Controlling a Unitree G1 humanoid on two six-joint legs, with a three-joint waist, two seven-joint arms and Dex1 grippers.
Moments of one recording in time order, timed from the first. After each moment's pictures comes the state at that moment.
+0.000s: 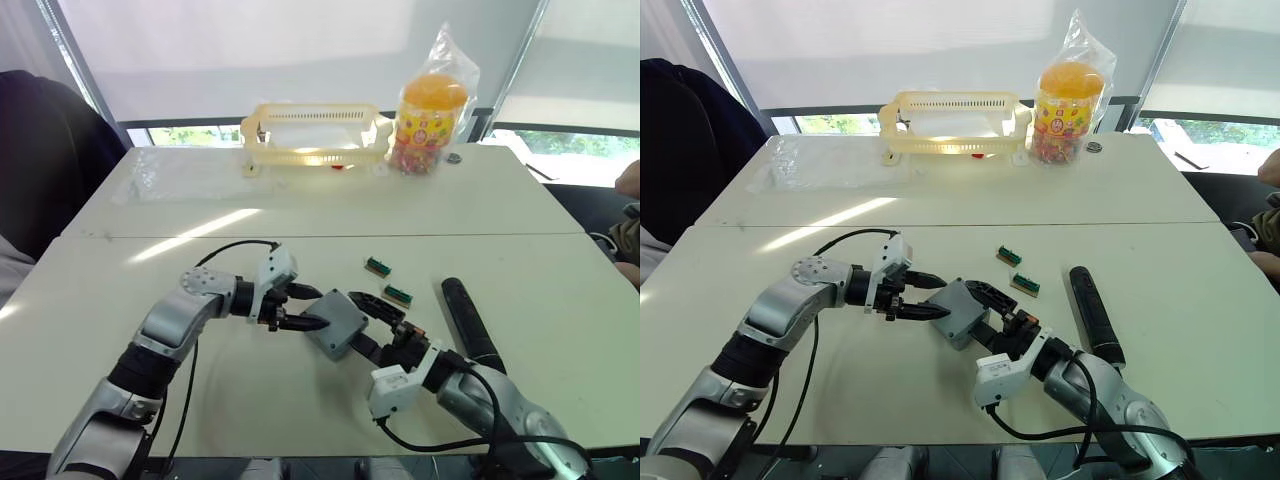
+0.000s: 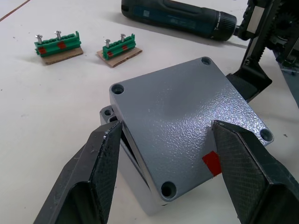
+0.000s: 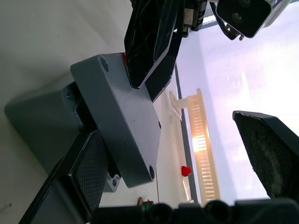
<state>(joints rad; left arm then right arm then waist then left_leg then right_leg) -0.58 0.54 -0.27 0.01 -0.34 0.53 -1.14 0.02 -0.62 0.24 -0.41 -0.86 -0.39 0.25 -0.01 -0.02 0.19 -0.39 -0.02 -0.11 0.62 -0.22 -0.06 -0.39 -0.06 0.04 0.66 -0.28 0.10</state>
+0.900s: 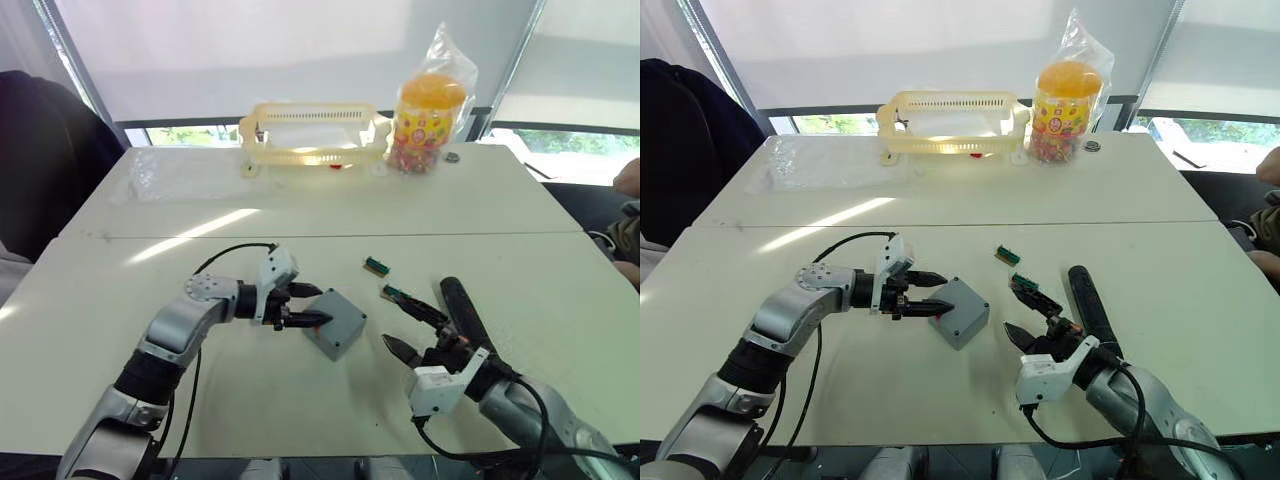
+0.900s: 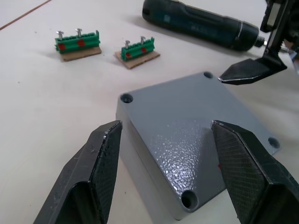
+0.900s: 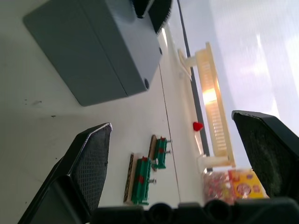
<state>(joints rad) -0.56 0.50 -0.20 -0.01 -0.39 0.59 -1.06 0.18 -0.65 0.05 -0.42 -0.66 -0.37 0.27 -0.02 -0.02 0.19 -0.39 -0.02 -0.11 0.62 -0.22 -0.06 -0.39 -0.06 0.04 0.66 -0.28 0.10</state>
